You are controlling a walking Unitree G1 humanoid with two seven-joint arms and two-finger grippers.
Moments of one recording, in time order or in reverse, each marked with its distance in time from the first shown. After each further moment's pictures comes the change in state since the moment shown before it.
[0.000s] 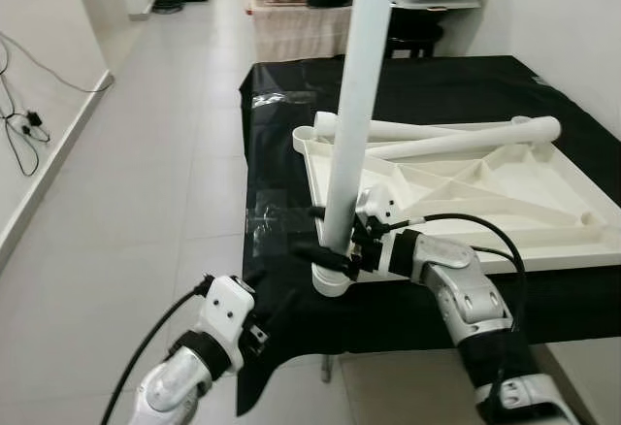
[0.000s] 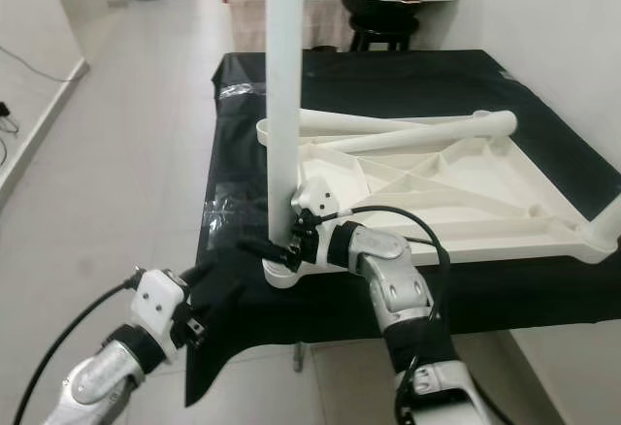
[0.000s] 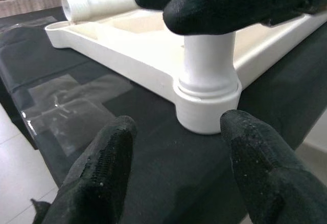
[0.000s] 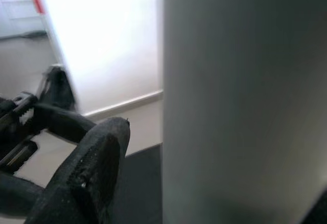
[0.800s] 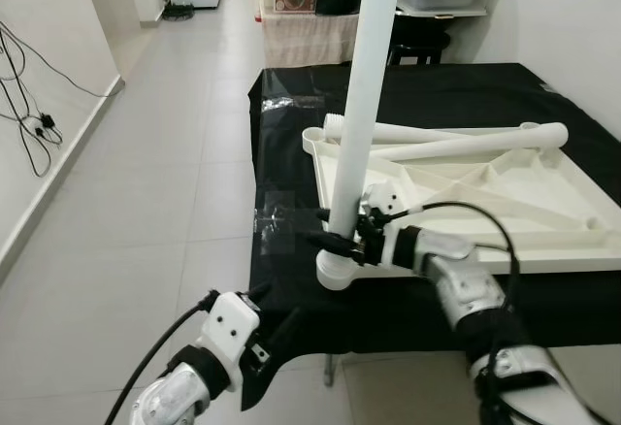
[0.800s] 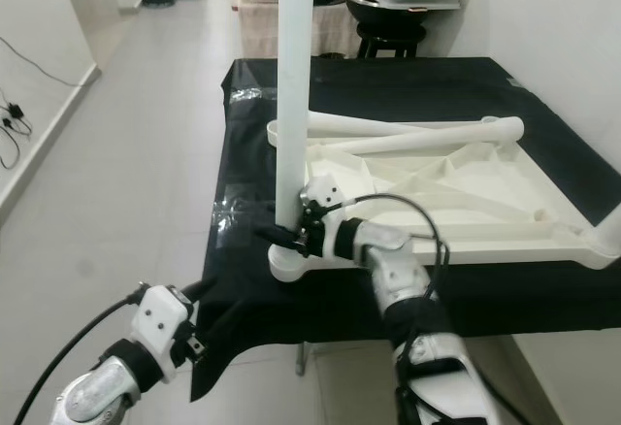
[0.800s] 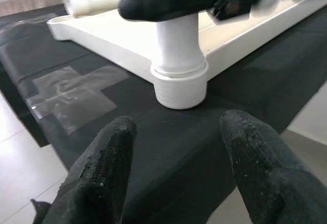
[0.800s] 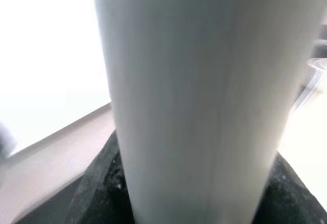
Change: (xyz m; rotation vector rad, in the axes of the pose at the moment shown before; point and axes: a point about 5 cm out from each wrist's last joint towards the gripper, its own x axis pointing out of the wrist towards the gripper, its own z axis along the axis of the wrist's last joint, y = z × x) left arm -0.009 -0.004 0.000 0.006 0.019 -0.003; right arm 0.012 0.005 -0.019 0.088 -0.021 -0.481
